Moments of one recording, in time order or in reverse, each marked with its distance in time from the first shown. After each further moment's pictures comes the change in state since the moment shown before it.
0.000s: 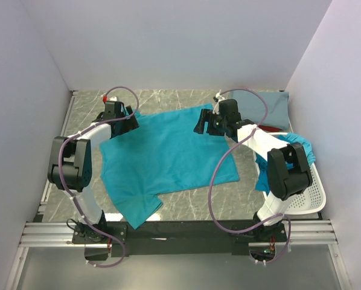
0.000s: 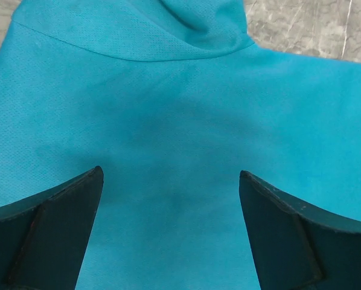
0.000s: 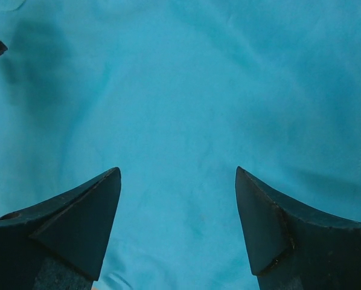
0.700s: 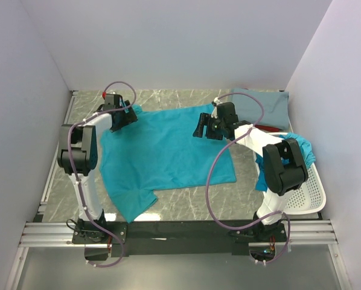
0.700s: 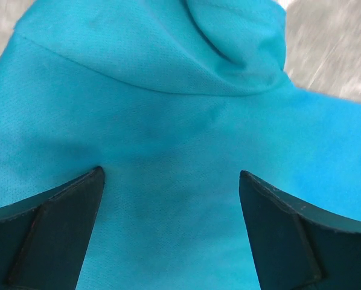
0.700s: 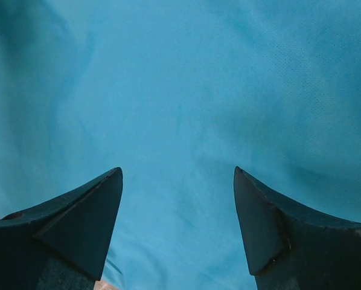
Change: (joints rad) left arm 0.054 0.223 0.214 -0.048 0.055 -0.028; right arm 0.002 0.063 -0.010 -0.006 -0.033 0.029
